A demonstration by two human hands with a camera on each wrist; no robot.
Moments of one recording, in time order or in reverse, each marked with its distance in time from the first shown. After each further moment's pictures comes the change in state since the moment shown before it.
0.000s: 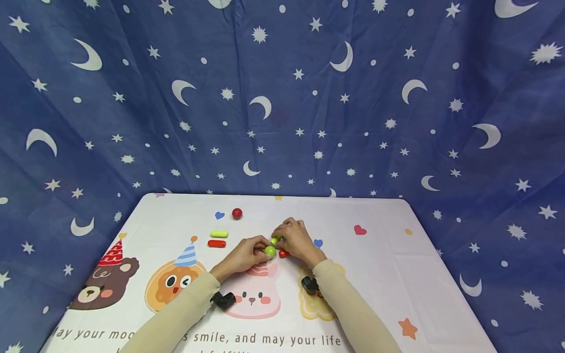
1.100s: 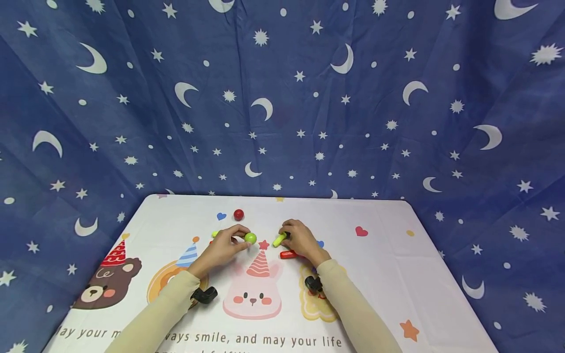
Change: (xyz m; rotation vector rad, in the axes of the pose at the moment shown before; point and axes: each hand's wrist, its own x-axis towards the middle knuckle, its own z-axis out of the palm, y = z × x) left_hand -0.019 -0.010 -0.054 -0.028 0.183 -0.045; right_hand -0.001 0.016 0.004 0.173 -0.013 0.088
